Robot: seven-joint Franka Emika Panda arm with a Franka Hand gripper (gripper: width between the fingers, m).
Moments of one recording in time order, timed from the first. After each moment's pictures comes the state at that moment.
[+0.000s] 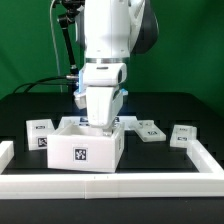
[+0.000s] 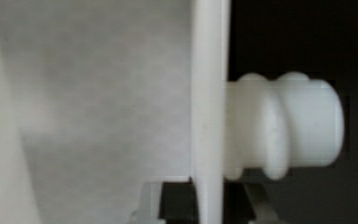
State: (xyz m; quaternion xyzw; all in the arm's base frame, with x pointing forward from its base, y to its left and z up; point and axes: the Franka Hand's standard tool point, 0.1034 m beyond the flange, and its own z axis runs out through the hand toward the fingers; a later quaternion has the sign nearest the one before) arm 0.459 -0.008 0.018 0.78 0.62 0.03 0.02
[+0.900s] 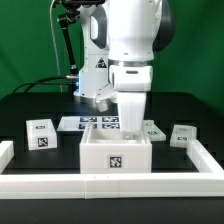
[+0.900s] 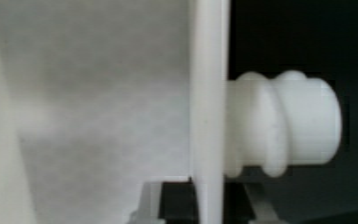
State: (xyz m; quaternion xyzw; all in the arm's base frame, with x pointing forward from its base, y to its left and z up) arm 0.475 0.031 0.019 0.73 0.68 -0.01 0.00
